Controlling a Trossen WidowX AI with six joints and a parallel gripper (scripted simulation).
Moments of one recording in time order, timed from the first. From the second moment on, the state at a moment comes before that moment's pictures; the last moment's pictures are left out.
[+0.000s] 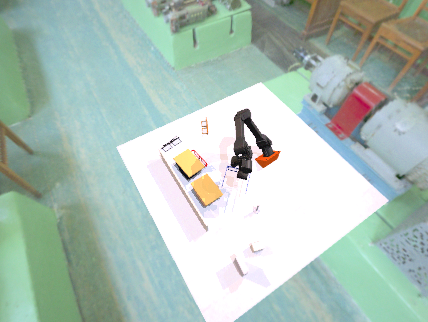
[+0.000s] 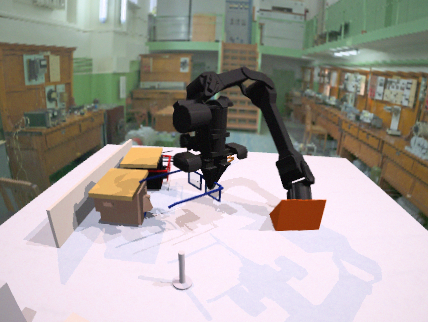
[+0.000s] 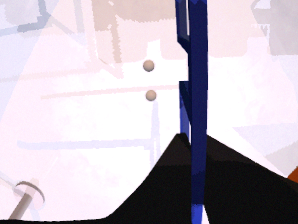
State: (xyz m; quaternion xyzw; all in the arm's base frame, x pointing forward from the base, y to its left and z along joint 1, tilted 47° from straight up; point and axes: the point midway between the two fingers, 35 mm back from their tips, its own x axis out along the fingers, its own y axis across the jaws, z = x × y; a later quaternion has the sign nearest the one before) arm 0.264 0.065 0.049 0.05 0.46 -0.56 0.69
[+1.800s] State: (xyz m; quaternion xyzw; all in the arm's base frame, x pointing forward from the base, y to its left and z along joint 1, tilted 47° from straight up) arm 0.260 0.041 0.028 0.29 0.24 -0.68 0.63
